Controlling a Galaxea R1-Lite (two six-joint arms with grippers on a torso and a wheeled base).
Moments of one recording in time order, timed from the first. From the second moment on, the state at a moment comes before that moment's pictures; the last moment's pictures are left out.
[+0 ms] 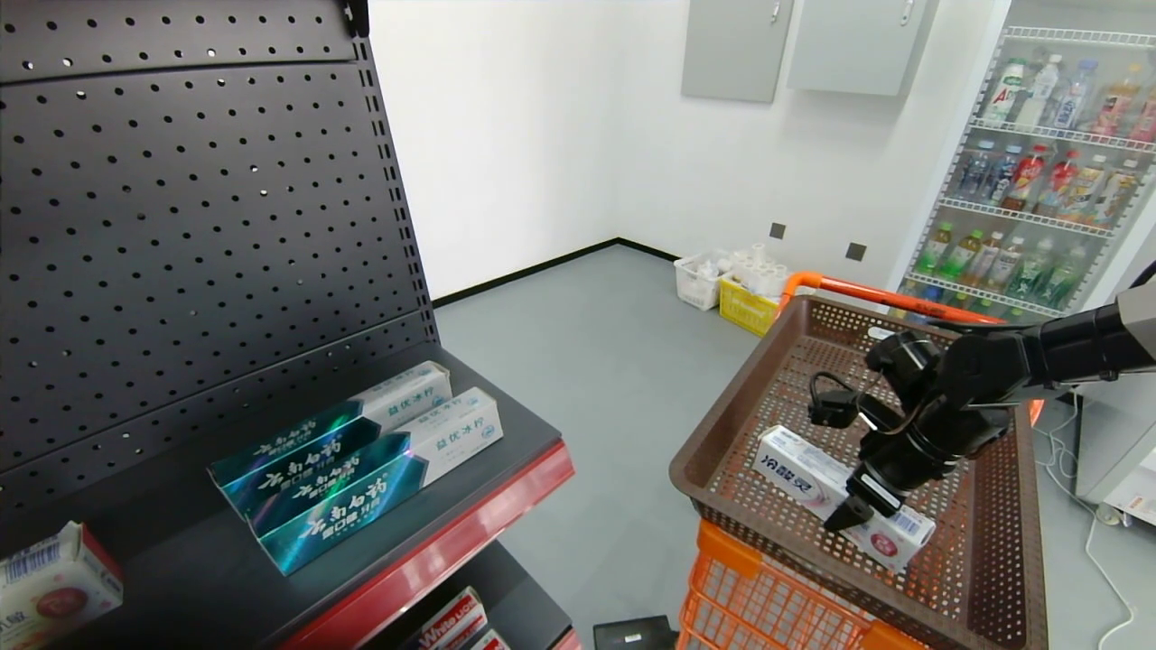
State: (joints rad) left arm 0.00 0.01 0.00 0.00 0.05 -0.04; right arm 0.09 2.13 -1.40 0.50 0.14 -0.63
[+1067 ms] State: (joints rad) left arm 0.00 0.01 0.00 0.00 0.05 -0.04; right arm 0.11 2.00 -1.32 0.51 0.08 -0.65
